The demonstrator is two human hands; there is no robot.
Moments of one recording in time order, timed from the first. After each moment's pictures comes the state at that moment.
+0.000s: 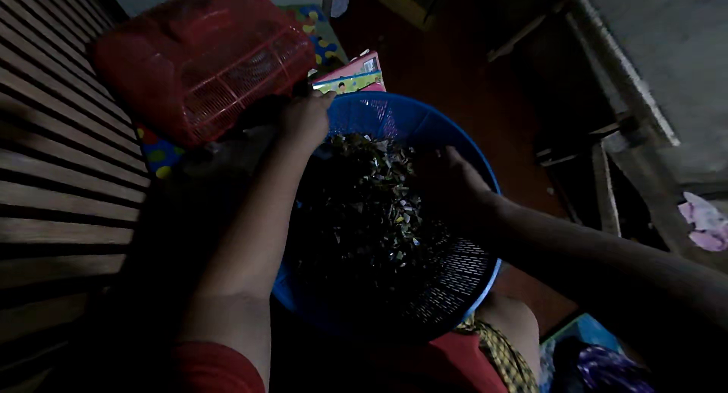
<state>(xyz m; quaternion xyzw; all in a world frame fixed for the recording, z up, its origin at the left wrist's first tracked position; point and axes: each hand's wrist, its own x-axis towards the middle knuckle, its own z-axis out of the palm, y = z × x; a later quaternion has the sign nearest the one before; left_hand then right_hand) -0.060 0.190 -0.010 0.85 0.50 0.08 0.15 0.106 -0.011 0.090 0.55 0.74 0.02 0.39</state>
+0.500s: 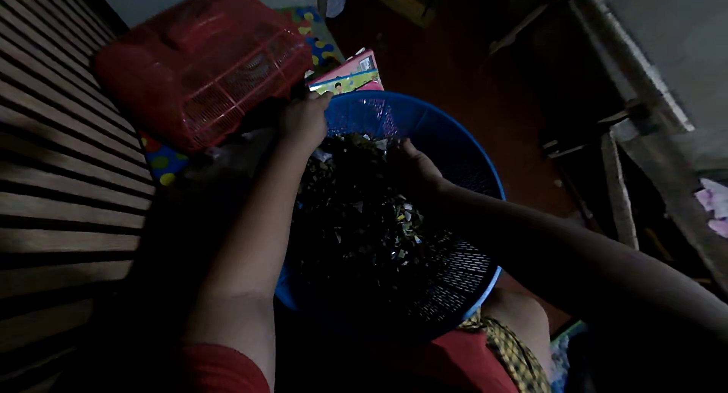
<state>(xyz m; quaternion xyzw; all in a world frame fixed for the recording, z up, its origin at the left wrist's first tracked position) -0.056 0.190 -0.010 0.85 0.50 0.08 0.15 0.113 0.029 0.017 0.53 0.74 0.05 0.41</state>
